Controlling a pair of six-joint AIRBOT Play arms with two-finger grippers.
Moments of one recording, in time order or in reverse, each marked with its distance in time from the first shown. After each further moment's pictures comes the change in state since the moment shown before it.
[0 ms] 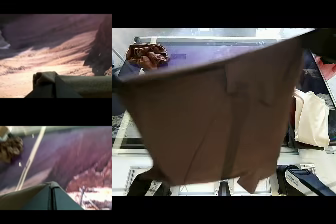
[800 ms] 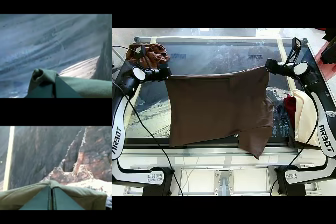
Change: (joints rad) left arm -0.130 -0.695 0.149 -0.175 0.541 0.035; right arm 0.013 -0.434 -0.124 -0.008 -0.438 -0.076
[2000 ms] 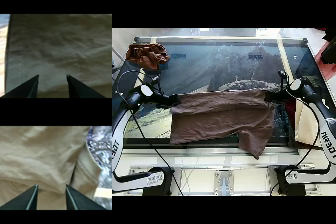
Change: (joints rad) left arm -0.024 0.161 -0.333 -0.061 -0.270 -0.011; right arm -0.021 0.087 -0.245 -0.286 0.401 0.030
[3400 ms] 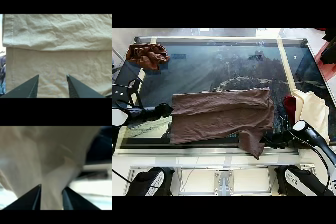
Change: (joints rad) left arm 0.000 0.621 -0.264 0.015 -0.139 -0.074; right arm -0.078 0.426 -0.798 0.311 0.079 0.105
